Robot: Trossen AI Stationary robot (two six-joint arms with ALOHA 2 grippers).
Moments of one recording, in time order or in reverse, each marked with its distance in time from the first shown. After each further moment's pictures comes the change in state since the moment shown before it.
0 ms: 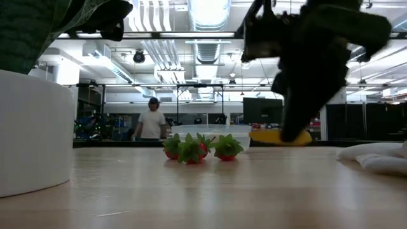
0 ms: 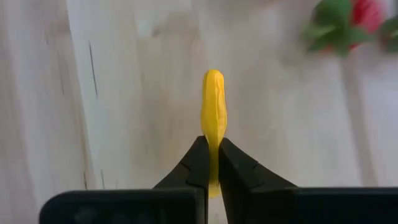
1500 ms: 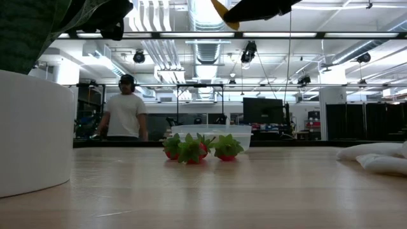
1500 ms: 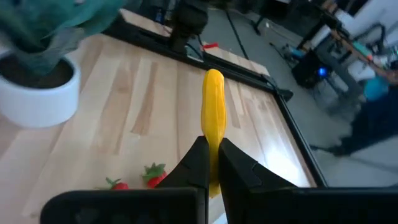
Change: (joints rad) left arm 0.000 0.000 0.000 0.008 -0.002 0.001; right arm -0.089 -0.430 -0.253 0.608 0.374 -0.783
